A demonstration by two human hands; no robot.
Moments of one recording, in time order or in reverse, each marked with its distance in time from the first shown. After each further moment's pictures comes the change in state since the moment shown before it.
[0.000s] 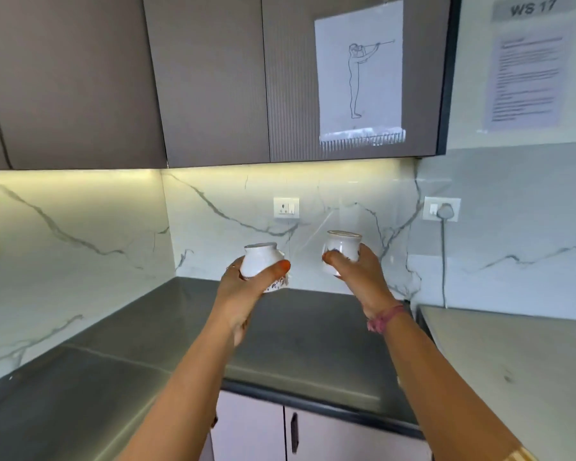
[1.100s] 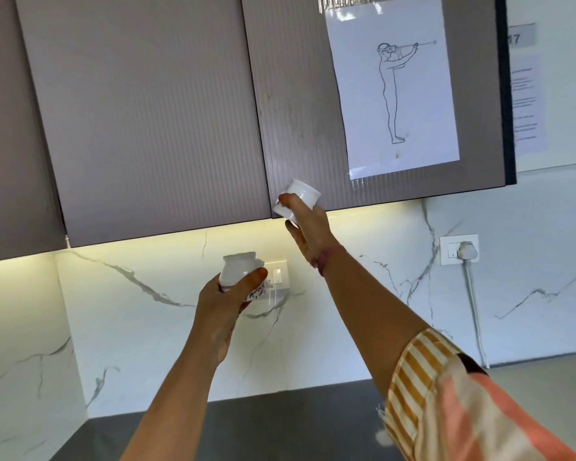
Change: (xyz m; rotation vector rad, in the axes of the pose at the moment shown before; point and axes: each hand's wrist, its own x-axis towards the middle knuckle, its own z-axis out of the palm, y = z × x) left_hand 0.406 -0.044 -0.067 -0.006 -0.273 0.106; right_hand 0.385 0.009 0.190 0.458 0.124 -0.101
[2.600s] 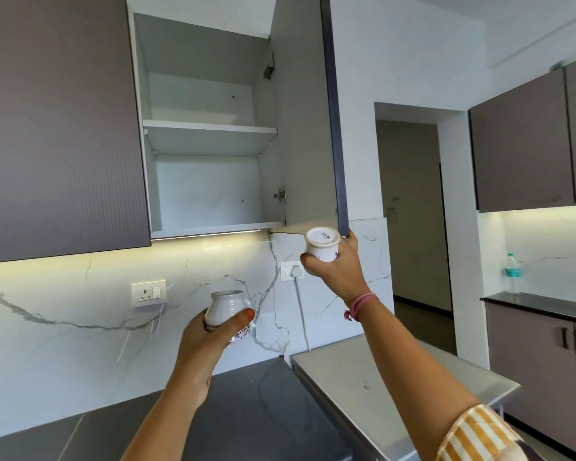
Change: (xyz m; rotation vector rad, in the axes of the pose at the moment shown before) left_hand -0.305 0.107 0.144 -0.163 -0.267 0.045; right_hand -0.360 -0.268 -0.162 -0.943 0.385 -0.351
